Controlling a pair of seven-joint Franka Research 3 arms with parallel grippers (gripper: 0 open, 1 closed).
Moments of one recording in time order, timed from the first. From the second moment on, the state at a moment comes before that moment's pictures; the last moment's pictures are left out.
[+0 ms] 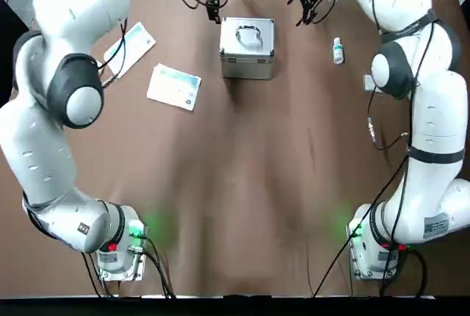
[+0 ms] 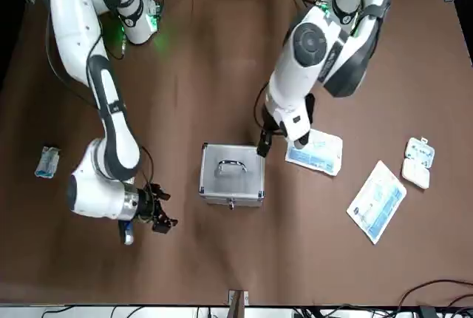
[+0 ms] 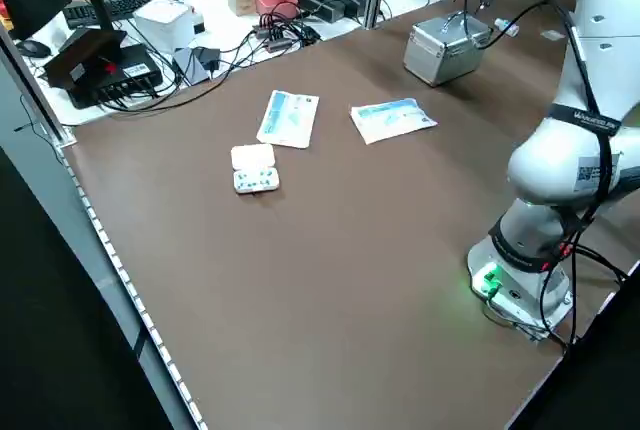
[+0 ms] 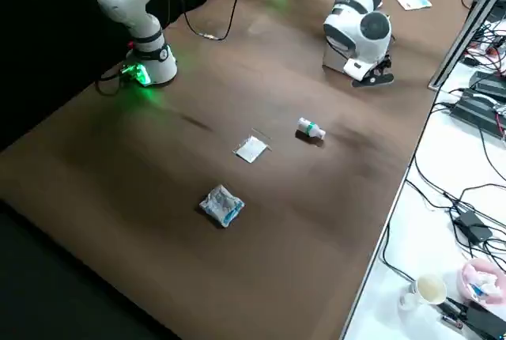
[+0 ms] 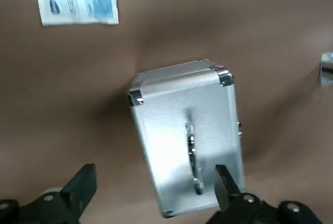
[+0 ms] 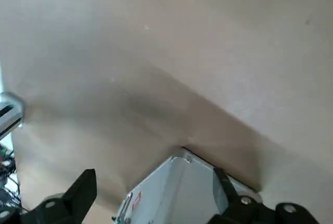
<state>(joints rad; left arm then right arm) -0.44 0.48 -0.25 -1.34 -0.01 1.96 -1.96 0.22 0.88 -0.01 -1.20 0.70 2.09 0.89</state>
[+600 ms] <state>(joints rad) -0.73 0.67 0.03 -1.19 0.00 2.08 -2.22 0.27 0.98 0.01 -1.13 0.78 2.01 1.03</state>
